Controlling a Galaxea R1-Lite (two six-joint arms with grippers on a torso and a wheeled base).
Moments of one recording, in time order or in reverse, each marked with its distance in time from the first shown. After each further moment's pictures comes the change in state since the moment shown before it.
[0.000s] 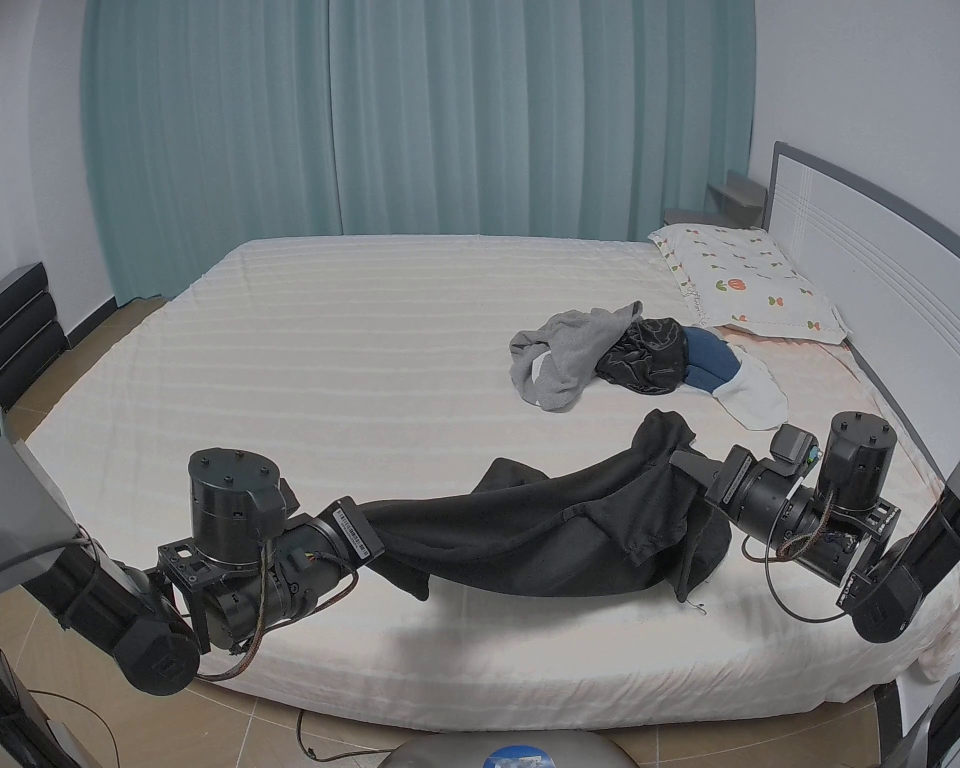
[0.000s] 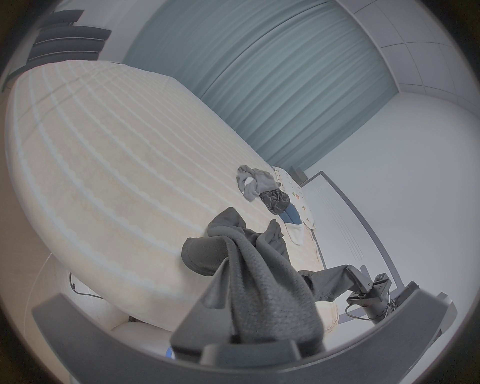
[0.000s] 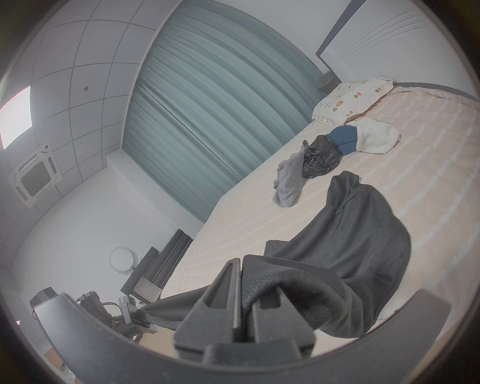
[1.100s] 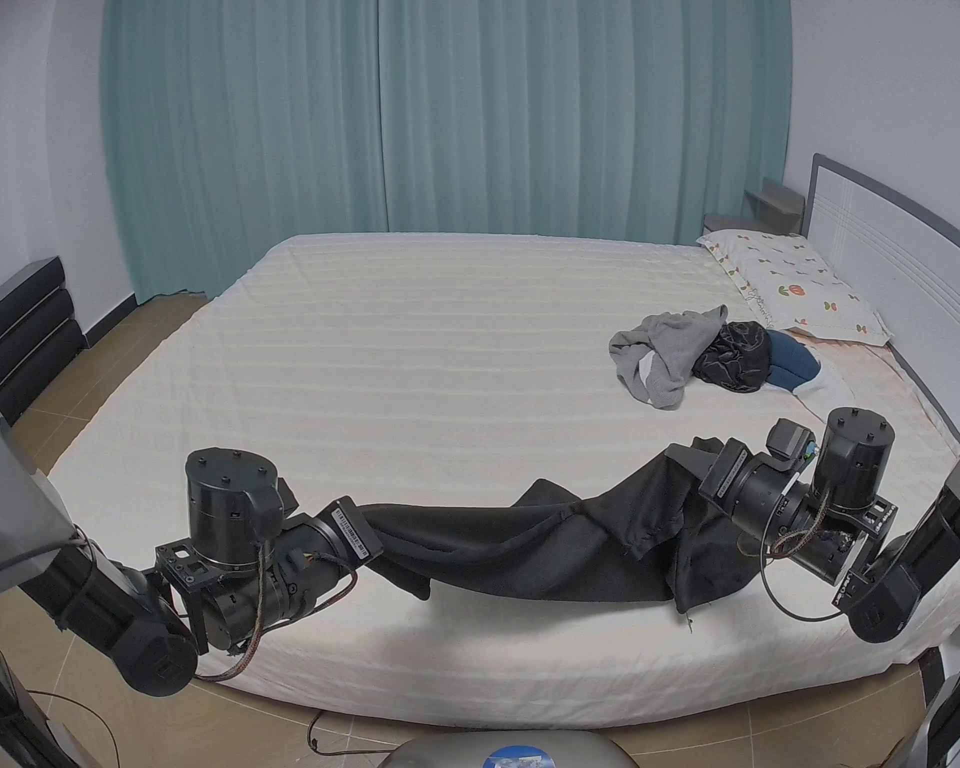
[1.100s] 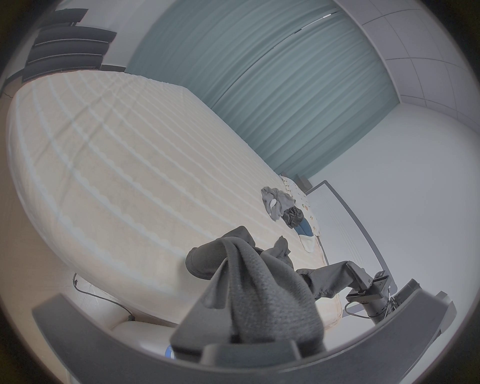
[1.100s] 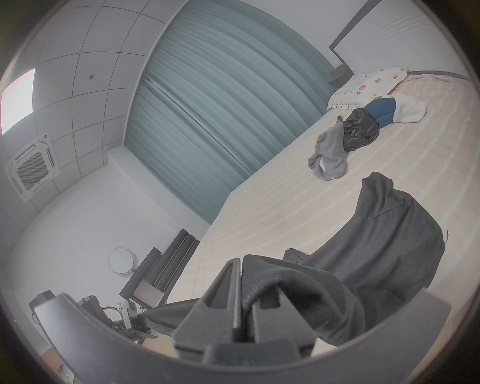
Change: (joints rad) left arm -0.003 -0.008 0.004 0.000 -0.002 -0.001; right arm 0.025 0.000 -0.019 -0.002 -0.035 0.009
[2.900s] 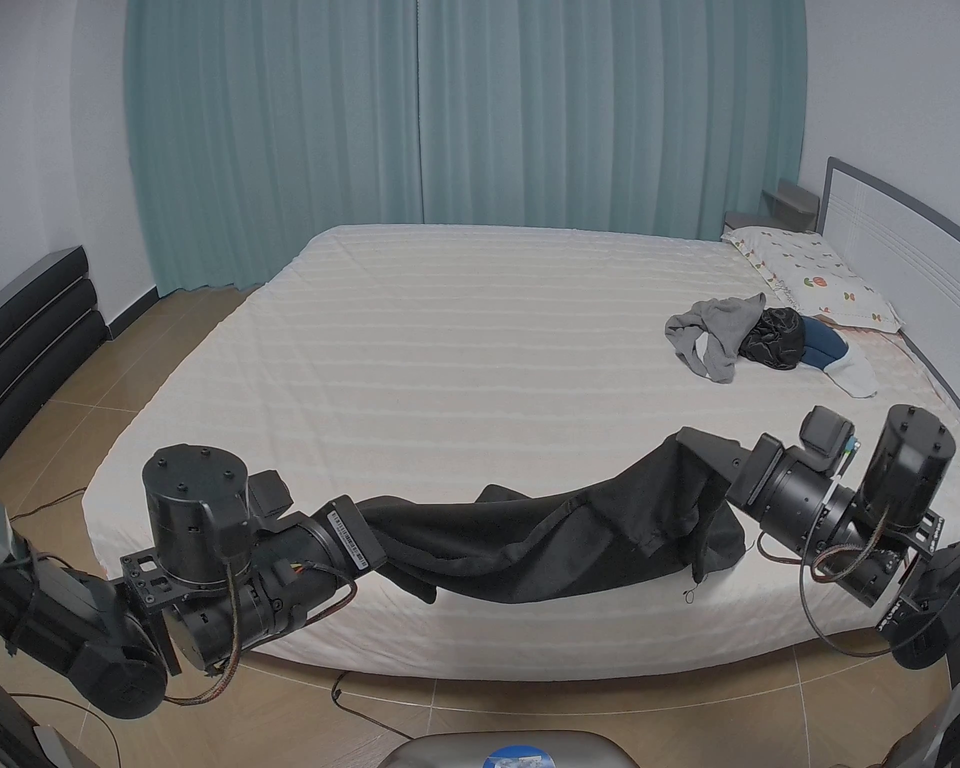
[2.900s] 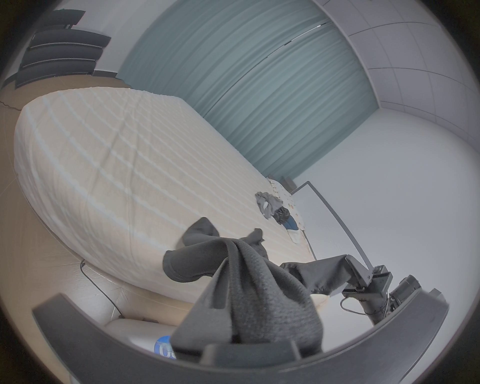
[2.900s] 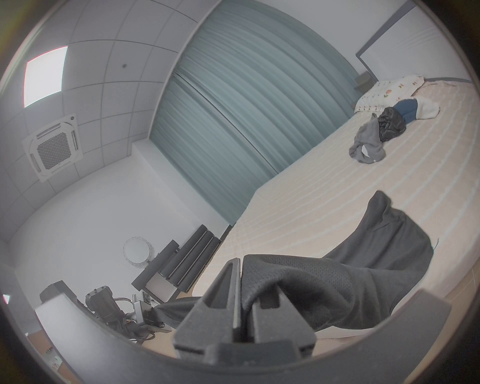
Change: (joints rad) left arm -0.087 -0.134 0.029 0.019 0.009 0.020; right arm 0.119 -0.201 0.068 0.019 -0.071 -0.053
